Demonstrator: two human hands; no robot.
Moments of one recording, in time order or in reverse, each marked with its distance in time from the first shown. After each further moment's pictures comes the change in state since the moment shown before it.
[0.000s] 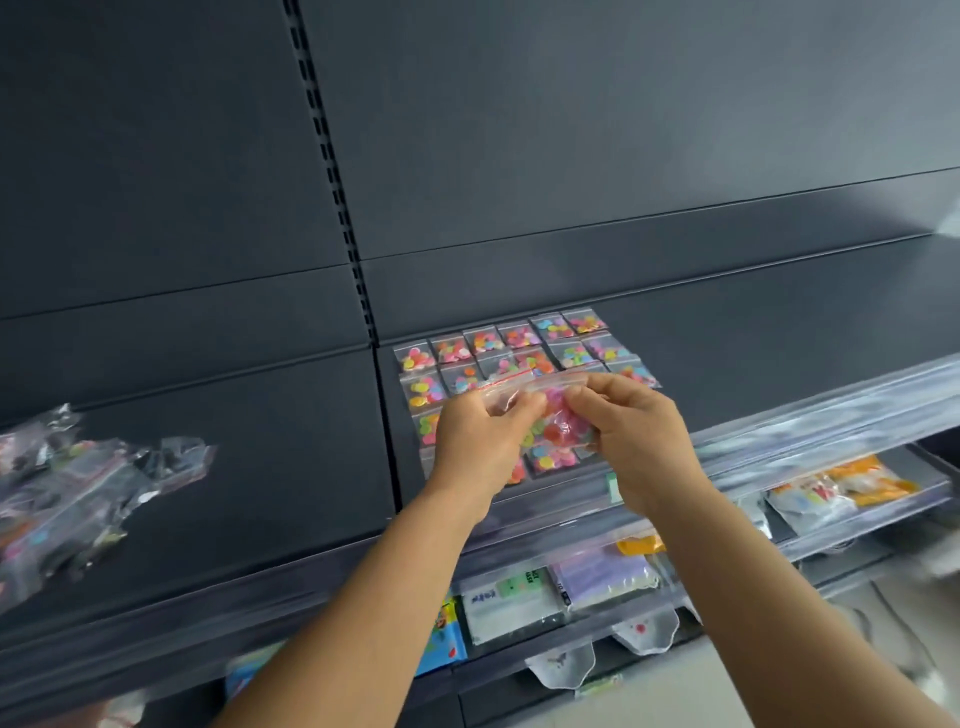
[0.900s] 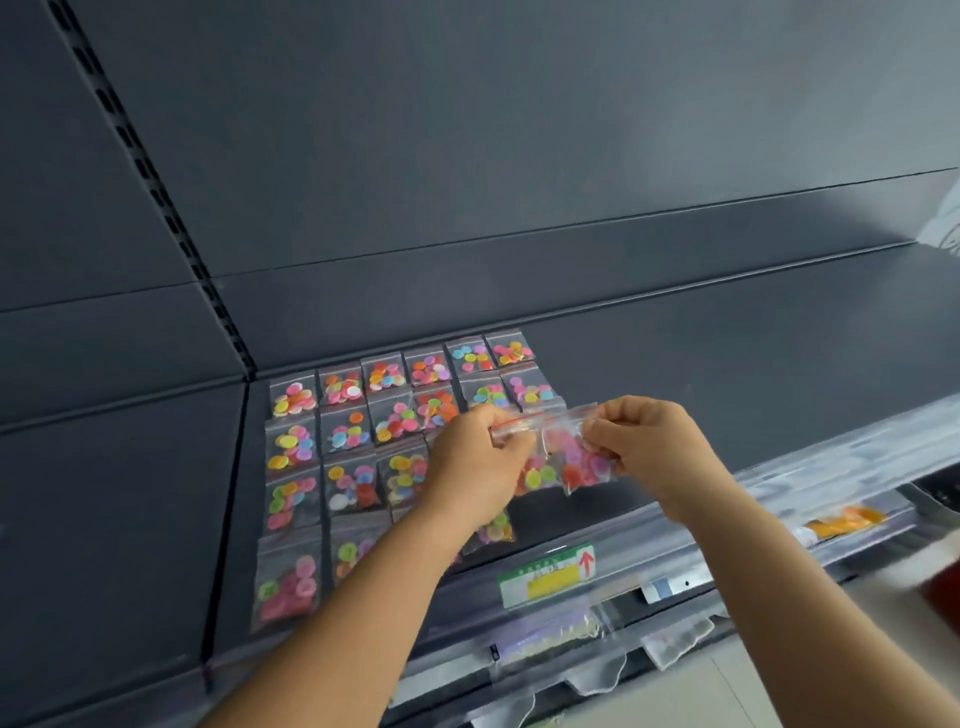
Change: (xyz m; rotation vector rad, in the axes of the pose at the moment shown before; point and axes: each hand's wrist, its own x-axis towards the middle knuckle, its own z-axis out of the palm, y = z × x) left_hand 0.094 -0.009 0.118 0.346 -0.121 0.073; right_hand 0.127 0.007 -0.130 -0.467 0.016 0.132
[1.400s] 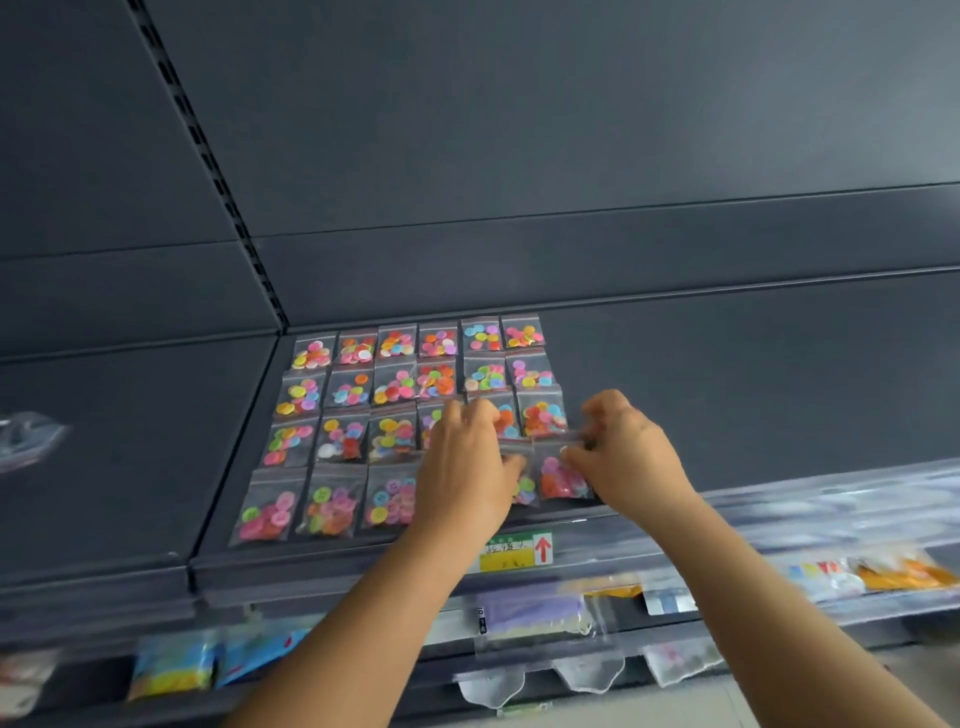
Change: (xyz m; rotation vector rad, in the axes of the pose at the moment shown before) left_hand -0.019 0.006 0.050 0.517 0.276 -0.063; right_hand 0.020 0.029 -0.012 -0.555 -0.117 -0.286
